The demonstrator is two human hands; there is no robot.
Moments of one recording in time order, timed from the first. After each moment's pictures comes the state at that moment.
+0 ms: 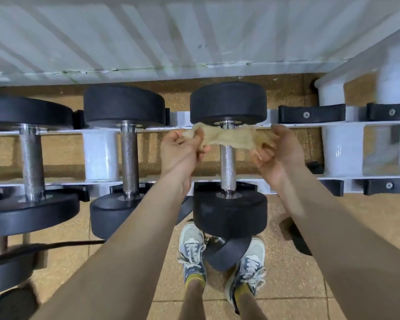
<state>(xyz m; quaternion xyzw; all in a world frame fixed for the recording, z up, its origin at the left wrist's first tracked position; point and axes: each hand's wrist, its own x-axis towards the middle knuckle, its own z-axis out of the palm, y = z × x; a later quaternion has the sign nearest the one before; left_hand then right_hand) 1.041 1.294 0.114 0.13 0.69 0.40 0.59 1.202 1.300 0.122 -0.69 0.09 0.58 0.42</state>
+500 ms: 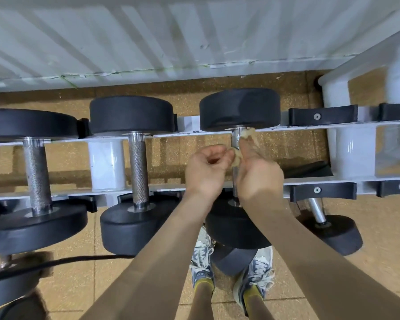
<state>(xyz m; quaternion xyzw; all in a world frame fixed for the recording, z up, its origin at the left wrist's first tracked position) 1.050 1.283 0.095 0.33 0.70 0.28 0.57 1.150 1.270 0.110 -0.75 -0.60 0.28 0.05</state>
